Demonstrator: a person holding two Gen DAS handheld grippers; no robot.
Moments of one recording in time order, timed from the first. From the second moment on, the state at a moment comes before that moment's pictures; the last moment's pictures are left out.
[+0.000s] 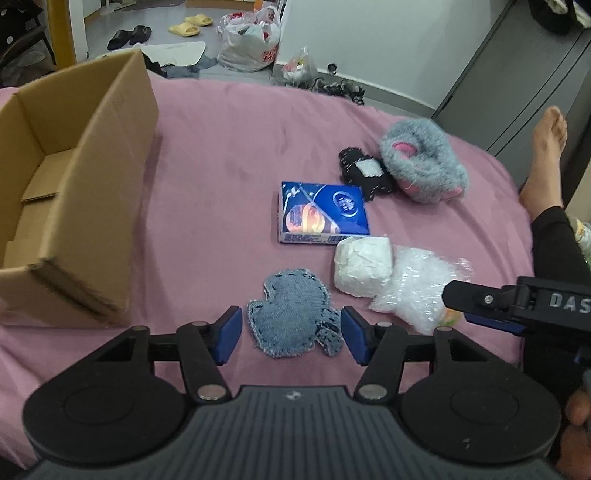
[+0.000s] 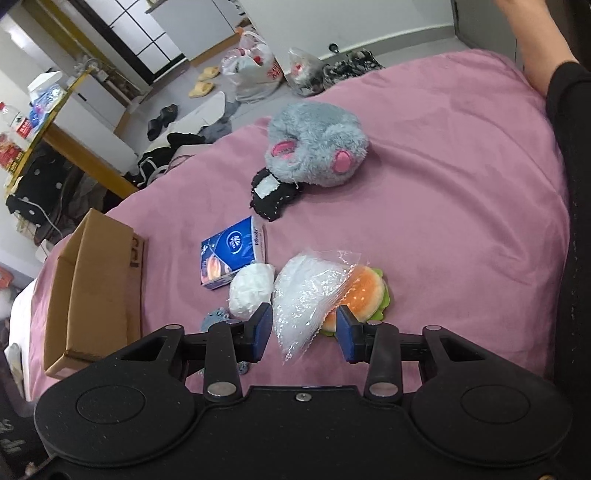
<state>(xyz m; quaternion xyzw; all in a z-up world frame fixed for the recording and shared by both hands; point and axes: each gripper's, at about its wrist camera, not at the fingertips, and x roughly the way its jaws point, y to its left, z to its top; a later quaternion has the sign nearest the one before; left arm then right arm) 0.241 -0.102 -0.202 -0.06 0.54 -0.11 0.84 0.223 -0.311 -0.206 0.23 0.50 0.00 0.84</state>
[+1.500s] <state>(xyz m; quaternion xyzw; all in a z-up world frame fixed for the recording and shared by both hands) 0.208 -0.043 -0.107 -0.09 0.44 -0.05 0.89 0.199 -0.253 -0.142 0.22 0.40 0.04 0.89</state>
